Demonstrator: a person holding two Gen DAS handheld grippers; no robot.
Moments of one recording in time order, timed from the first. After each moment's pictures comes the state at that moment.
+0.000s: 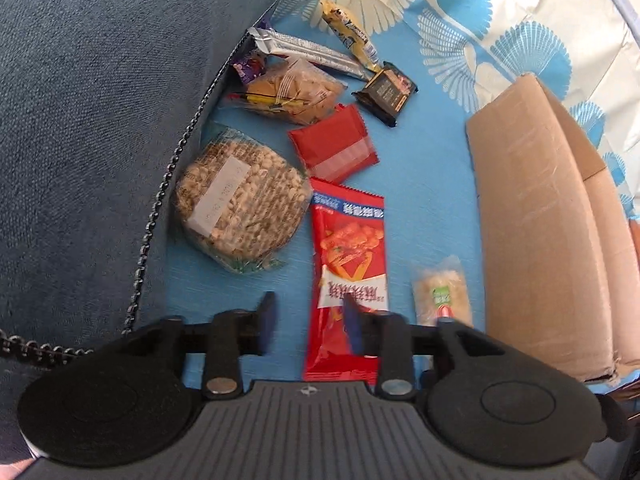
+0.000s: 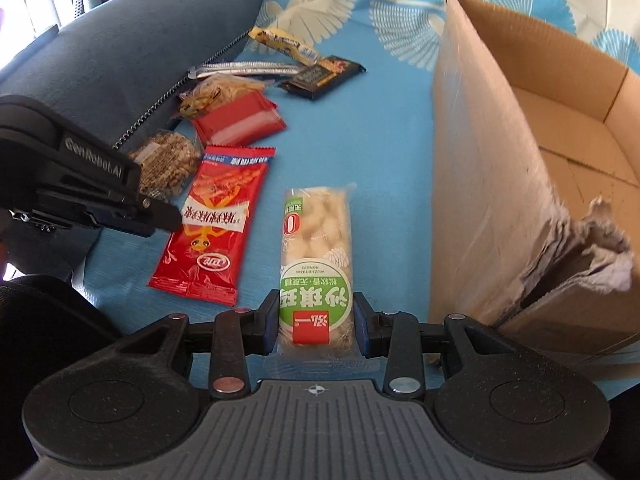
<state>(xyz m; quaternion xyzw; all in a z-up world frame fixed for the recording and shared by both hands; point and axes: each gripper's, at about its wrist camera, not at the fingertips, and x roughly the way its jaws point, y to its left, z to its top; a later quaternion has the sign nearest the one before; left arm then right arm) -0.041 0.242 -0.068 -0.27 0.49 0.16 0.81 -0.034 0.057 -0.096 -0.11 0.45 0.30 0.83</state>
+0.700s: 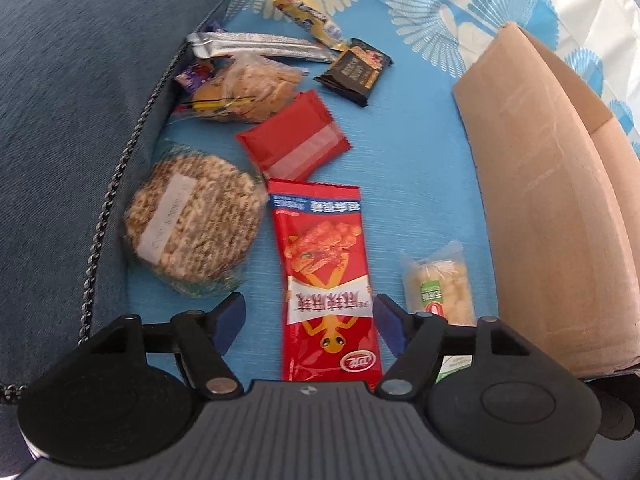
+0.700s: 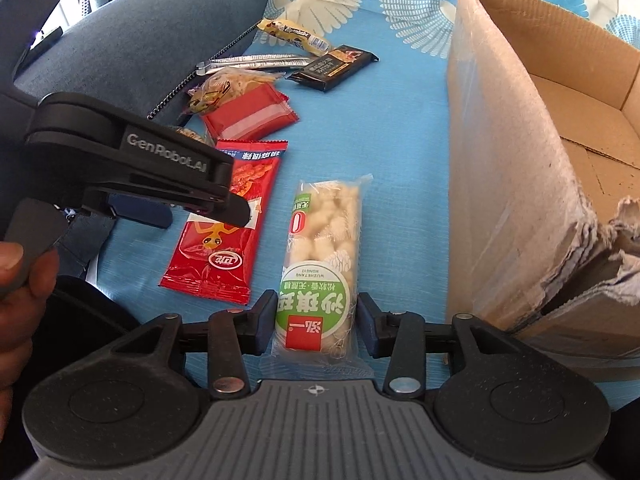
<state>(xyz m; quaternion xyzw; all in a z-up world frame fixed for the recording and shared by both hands) -0.007 0.212 -0.077 -0.19 0.52 0.15 0.82 -0.027 0.057 -0.099 -0.10 0.46 0.32 0.82</state>
